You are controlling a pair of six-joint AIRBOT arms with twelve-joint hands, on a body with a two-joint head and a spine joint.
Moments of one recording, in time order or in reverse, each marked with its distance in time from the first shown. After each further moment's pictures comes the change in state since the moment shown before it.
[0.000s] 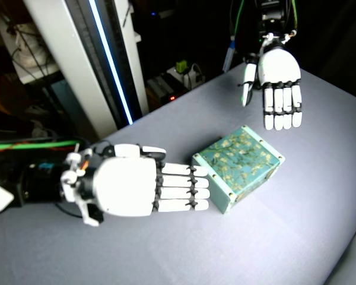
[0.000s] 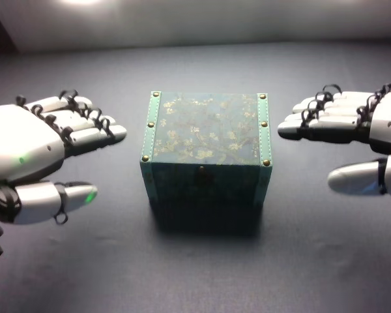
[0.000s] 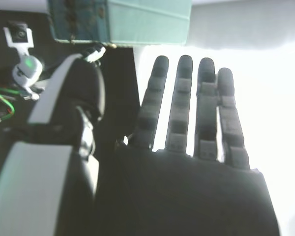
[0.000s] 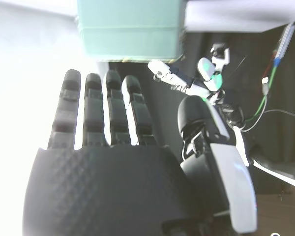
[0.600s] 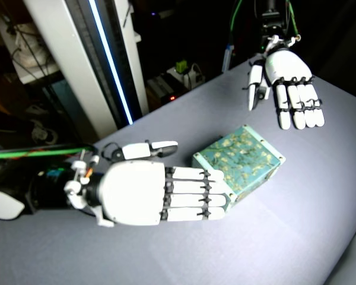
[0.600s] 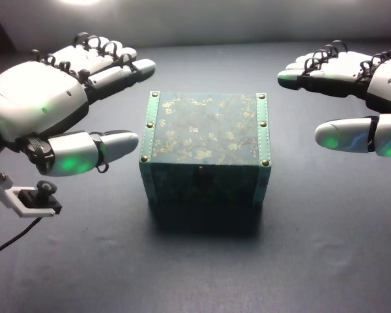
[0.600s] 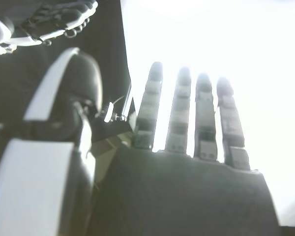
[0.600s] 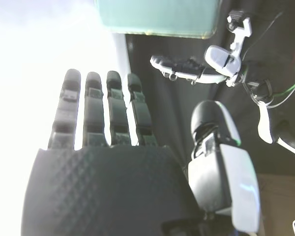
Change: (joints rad) left arm -0.071 -0.132 0.095 -0.163 -0.197 0.001; right arm 0.001 -0.083 0.091 0.254 0.103 -0.054
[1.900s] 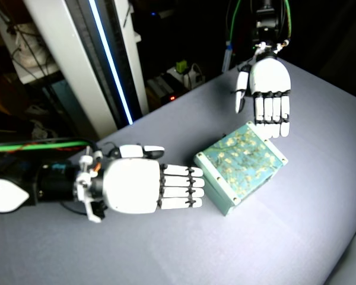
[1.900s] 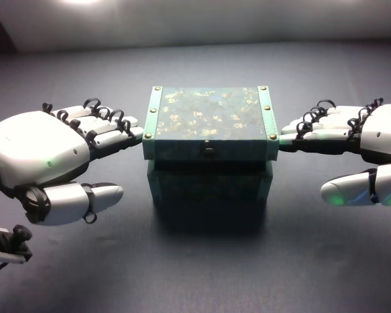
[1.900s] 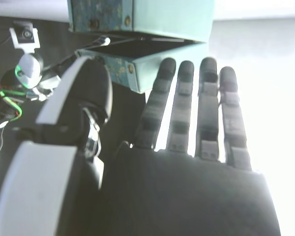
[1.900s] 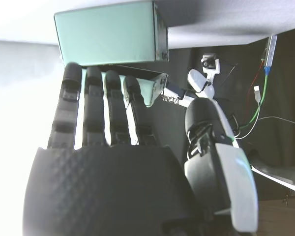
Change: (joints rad) left arm 0.047 0.055 -0.079 0.140 0.186 0.000; right arm -0.008 0.041 -0.062 -0.266 -0.141 0.093
